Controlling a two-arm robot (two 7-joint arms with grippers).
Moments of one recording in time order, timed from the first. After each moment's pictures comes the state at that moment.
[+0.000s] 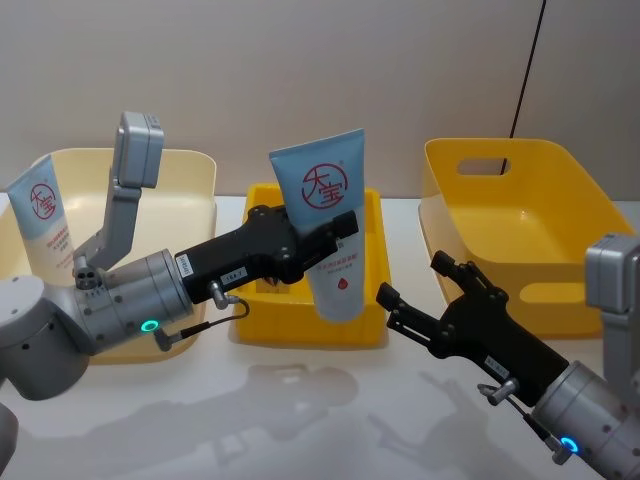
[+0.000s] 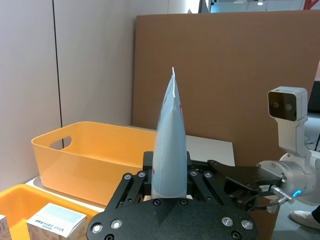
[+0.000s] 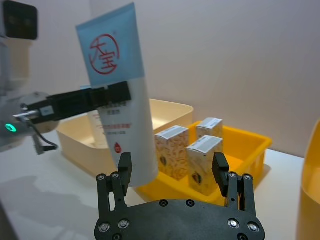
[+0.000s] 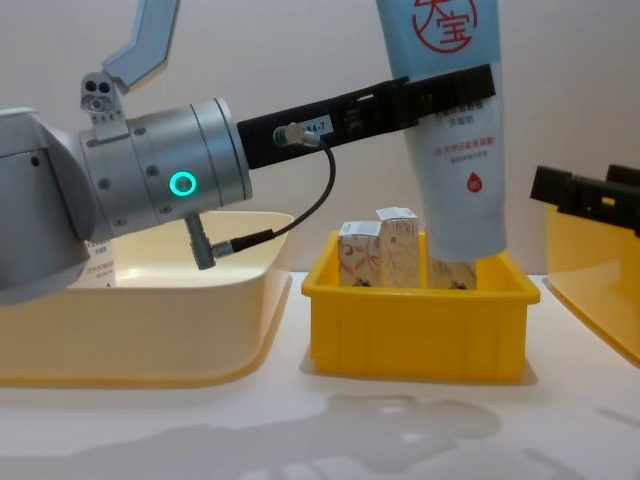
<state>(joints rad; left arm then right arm) -0.59 0.23 0.47 -1.28 -0.68 0.07 -0.92 -0.04 0.45 -0.17 -1.83 0.52 0.05 0.39</state>
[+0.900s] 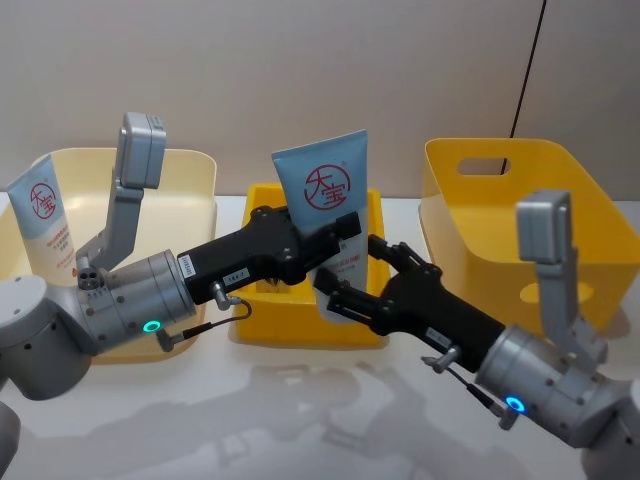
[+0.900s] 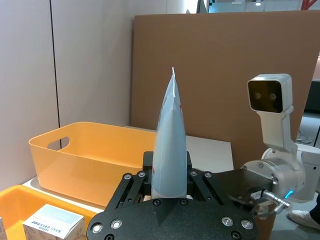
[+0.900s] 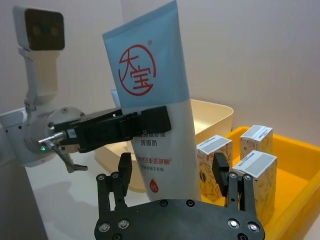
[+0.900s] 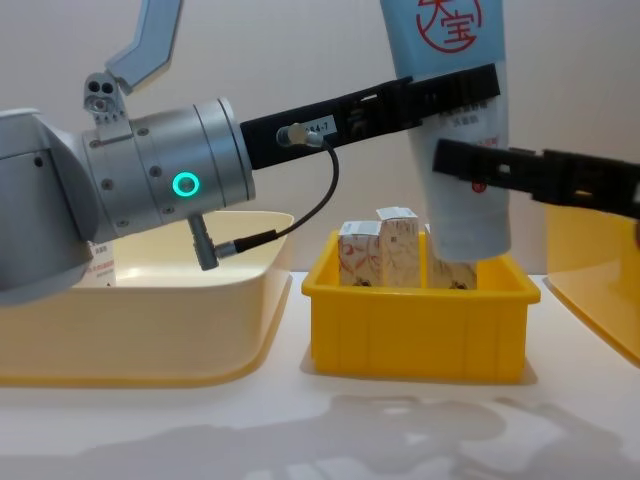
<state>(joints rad) -0.59 0.22 0.48 -1.28 -0.69 0.06 -0.92 0.13 0.43 -0.28 -1.77 0.58 0.17 0.44</state>
